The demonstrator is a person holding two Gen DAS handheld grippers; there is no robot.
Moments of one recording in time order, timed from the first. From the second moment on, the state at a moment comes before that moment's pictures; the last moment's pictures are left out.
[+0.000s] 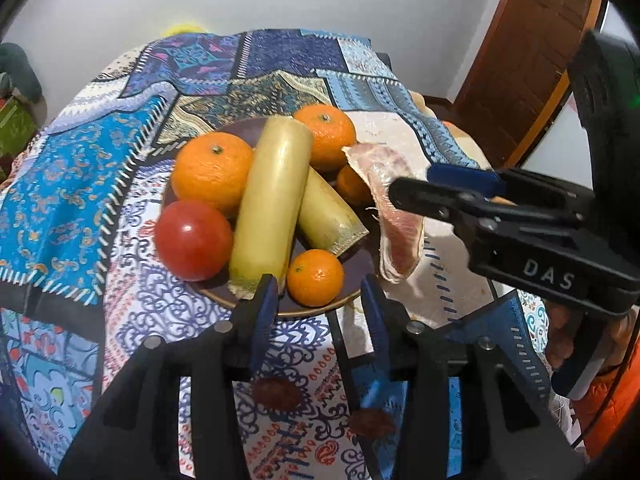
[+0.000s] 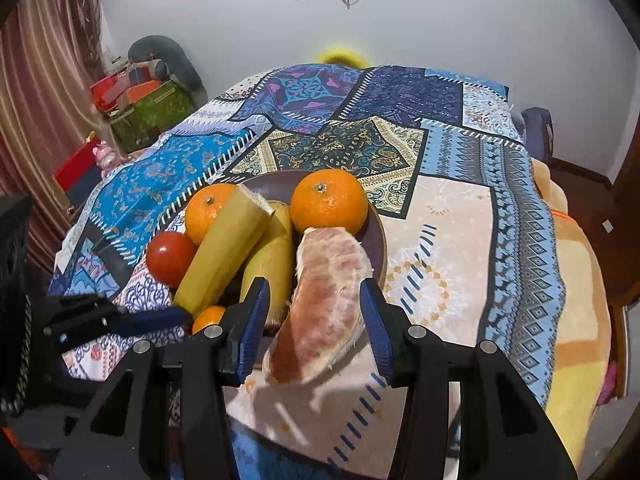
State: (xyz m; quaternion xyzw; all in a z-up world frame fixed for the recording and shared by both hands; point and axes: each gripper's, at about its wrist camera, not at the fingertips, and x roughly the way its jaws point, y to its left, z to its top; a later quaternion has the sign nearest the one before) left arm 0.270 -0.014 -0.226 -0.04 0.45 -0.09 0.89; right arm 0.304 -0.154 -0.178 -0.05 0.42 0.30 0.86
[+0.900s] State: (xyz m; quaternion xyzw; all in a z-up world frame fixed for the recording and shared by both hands) left arm 0.176 0.033 -0.197 -0.03 0.43 -0.03 0.90; right arm 0.215 -0.152 -0.173 -0.07 0.45 0.31 0.83
